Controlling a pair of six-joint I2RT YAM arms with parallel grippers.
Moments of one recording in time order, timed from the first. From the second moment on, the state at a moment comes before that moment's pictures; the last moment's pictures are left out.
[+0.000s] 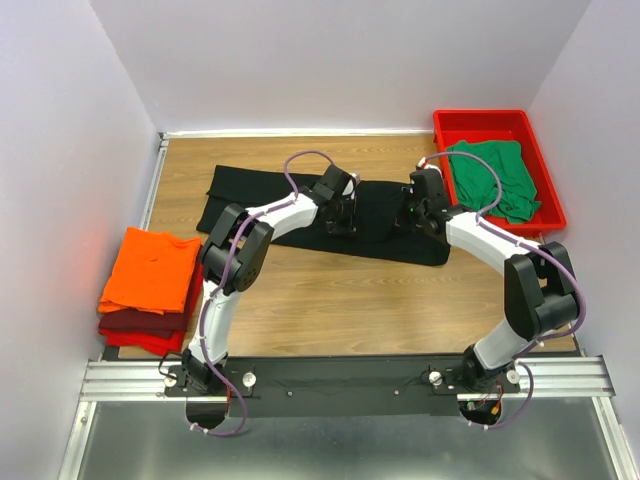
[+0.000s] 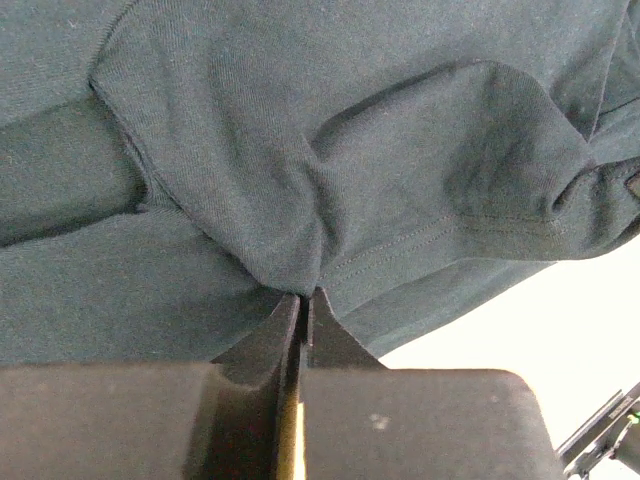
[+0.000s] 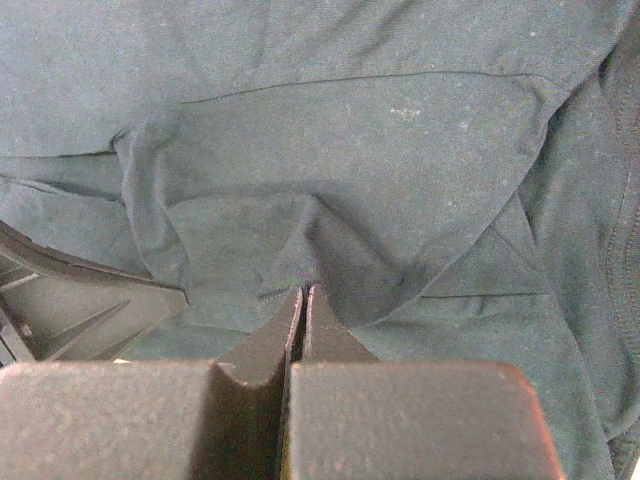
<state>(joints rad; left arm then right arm) -0.62 2.16 1.56 -0.33 0.30 -0.50 0.36 1.61 1.01 -0.16 0.10 0.47</state>
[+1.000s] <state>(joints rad) -0.55 2.10 1.51 -0.35 0.31 -0.48 0.45 1.52 0.89 -0.18 0.08 0.48</state>
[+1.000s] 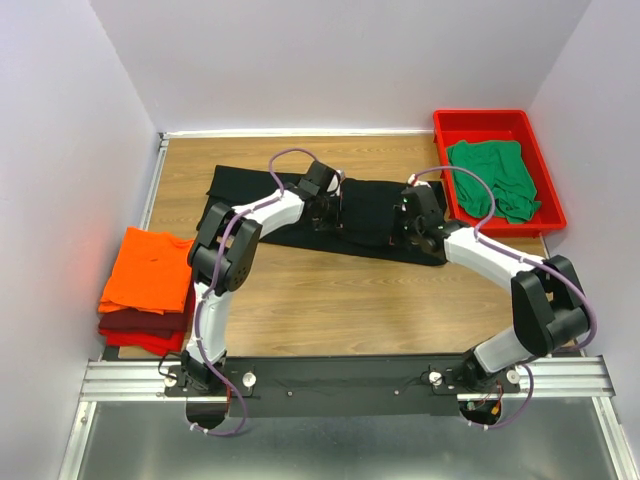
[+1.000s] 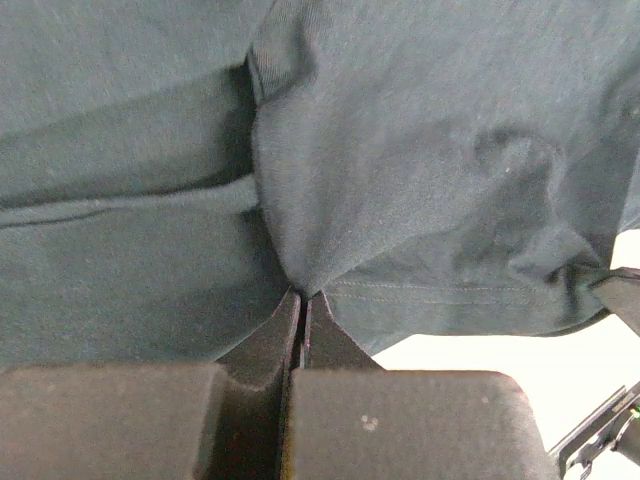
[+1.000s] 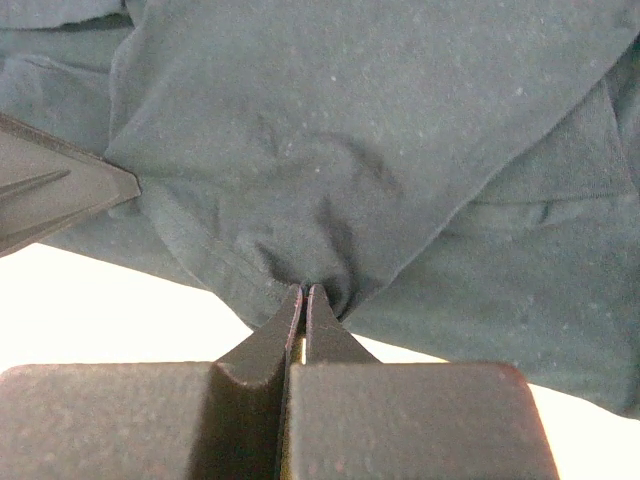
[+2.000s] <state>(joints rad) -0.50 2.04 1.54 -0.42 0.35 -0.41 0.45 1.47 0.94 -0.25 0.23 0.52</state>
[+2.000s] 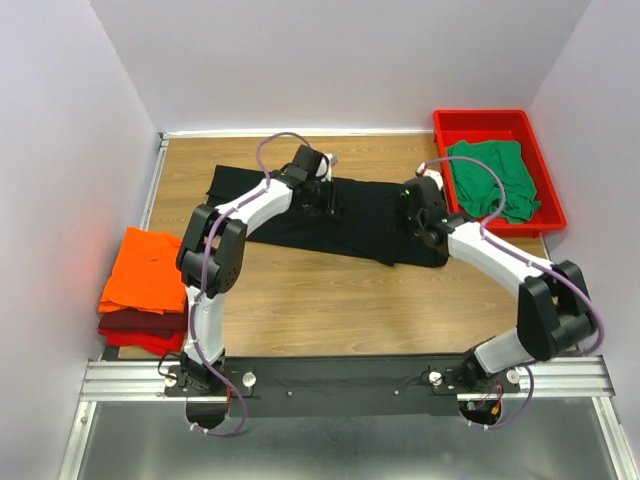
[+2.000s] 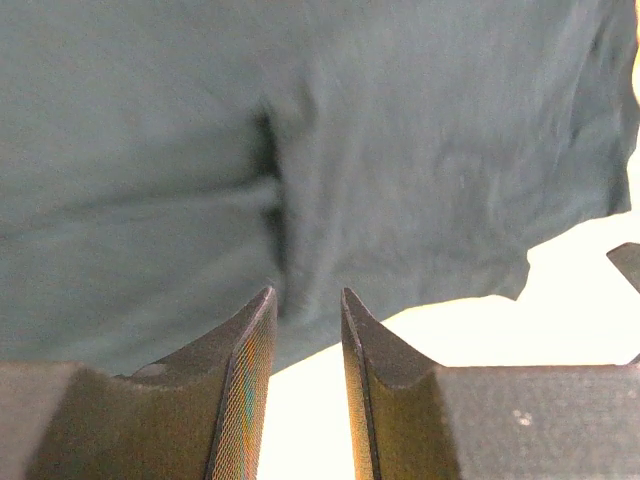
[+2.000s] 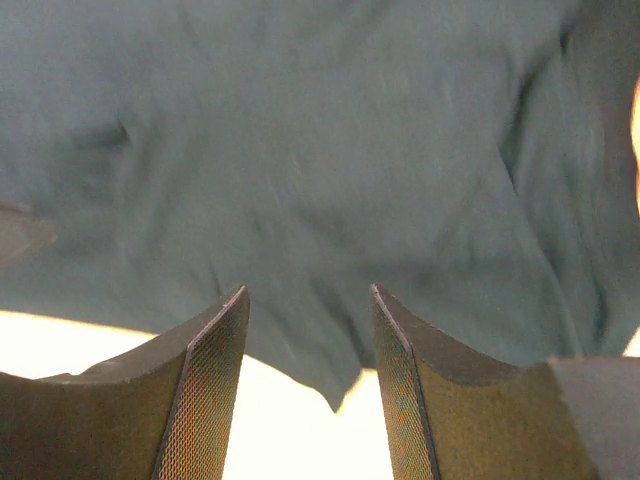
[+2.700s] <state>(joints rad) -0.30 2.05 1.42 -0.33 0.18 -0.49 0.31 2.14 1.53 -0.28 0.24 0.51</state>
